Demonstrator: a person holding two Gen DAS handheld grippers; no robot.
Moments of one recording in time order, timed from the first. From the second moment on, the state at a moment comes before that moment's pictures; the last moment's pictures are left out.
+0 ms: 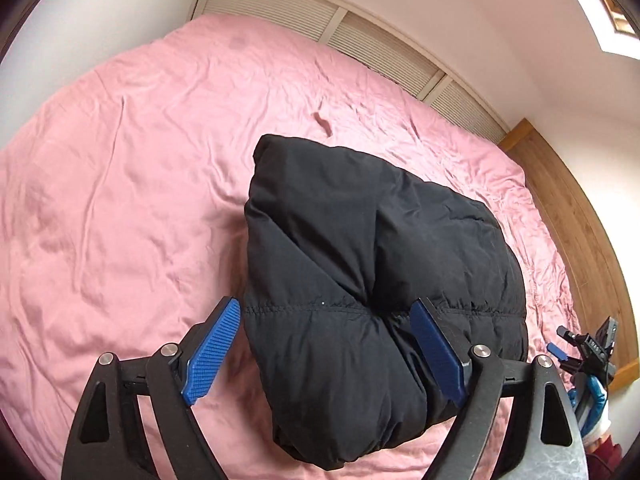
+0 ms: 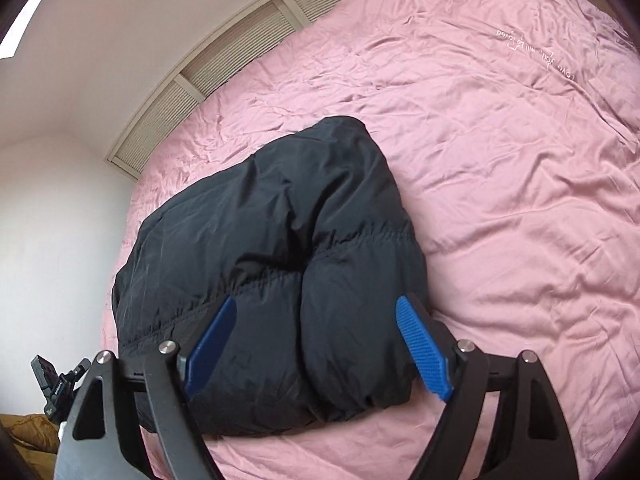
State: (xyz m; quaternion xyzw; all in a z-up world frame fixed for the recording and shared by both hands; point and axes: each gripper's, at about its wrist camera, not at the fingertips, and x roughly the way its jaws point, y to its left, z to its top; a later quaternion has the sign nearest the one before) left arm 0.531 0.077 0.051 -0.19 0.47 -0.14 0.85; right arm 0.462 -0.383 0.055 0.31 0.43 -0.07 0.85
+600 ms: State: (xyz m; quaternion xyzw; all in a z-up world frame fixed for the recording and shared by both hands) left arm 0.420 -0.064 0.068 -0.07 0.42 -0.07 0.90; right arm 0.394 -0.284 0.074 0.14 0.42 -0.04 0.90
